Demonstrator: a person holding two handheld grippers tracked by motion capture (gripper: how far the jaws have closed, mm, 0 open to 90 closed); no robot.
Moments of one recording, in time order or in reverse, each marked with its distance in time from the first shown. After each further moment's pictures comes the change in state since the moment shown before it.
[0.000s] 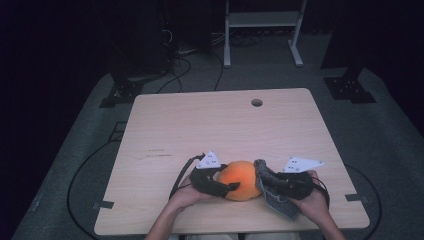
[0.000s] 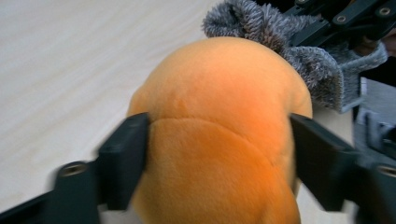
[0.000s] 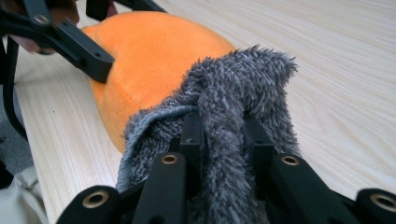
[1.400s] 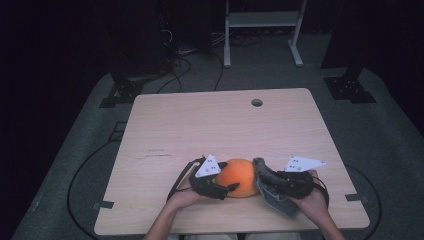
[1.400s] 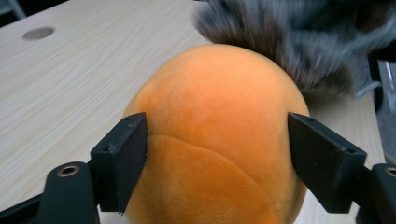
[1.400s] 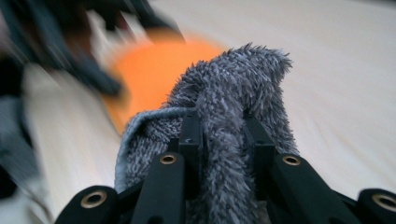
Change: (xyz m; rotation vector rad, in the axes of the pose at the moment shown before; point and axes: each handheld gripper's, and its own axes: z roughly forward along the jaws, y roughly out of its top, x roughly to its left) left arm -0.005 -0.006 0.002 -0.045 0.027 0.163; right arm 0.001 0.004 -0.002 -0.050 0.016 0.005
